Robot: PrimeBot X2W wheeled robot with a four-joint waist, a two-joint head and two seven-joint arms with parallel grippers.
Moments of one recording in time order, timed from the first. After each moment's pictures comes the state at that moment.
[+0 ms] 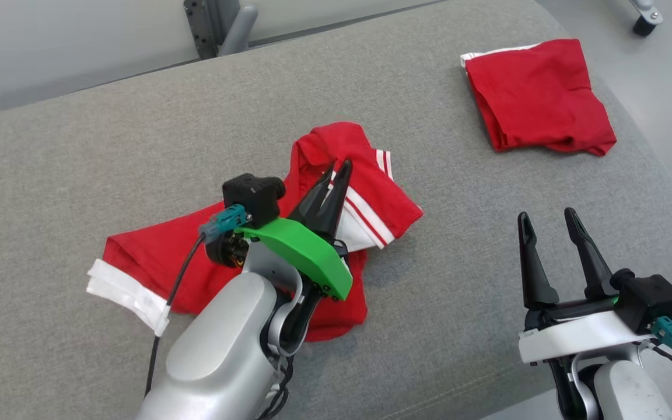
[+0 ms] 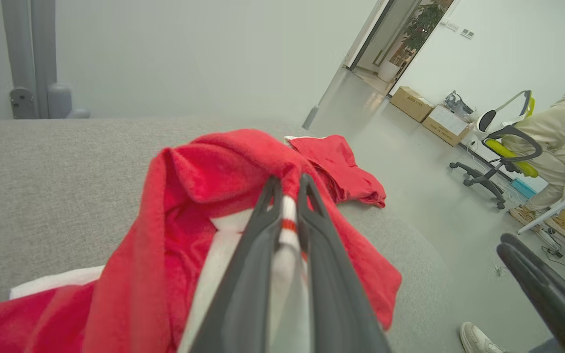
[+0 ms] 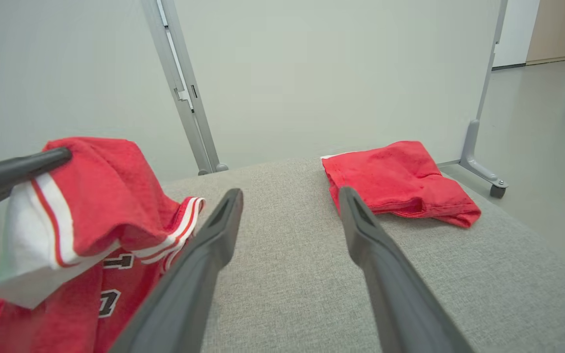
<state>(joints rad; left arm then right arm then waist) -0.58 0.05 -0.65 0.36 -0.76 0.02 -0.10 -0.07 -0.05 0.04 0.03 0.21 0.13 -0.26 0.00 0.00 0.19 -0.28</state>
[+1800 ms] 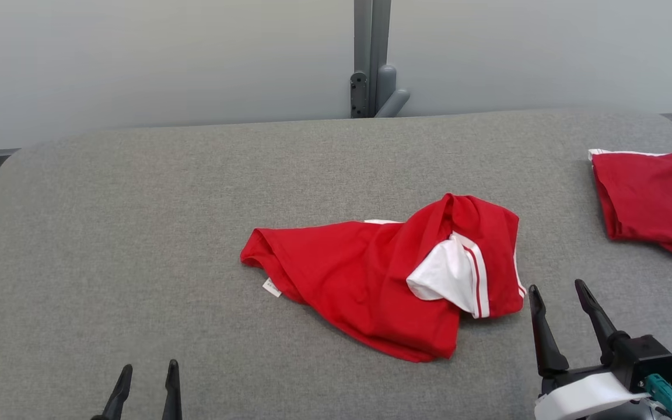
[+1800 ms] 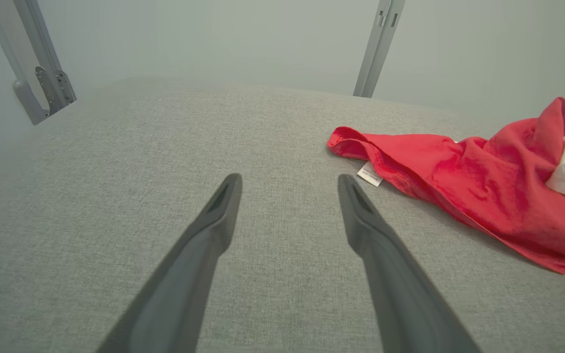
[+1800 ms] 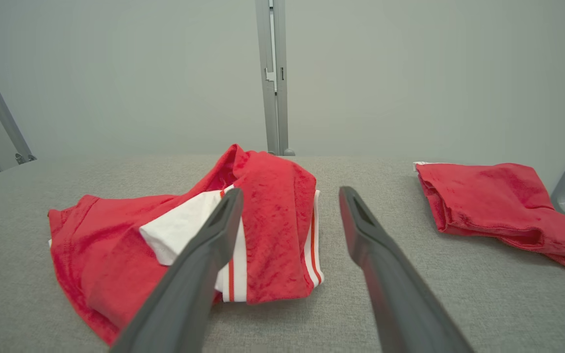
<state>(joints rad) 0.20 0.24 -0.22 0.10 -0.43 0.05 -0.26 0.09 -0.05 -0.01 0.07 0.08 0.13 -0.26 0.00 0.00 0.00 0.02</state>
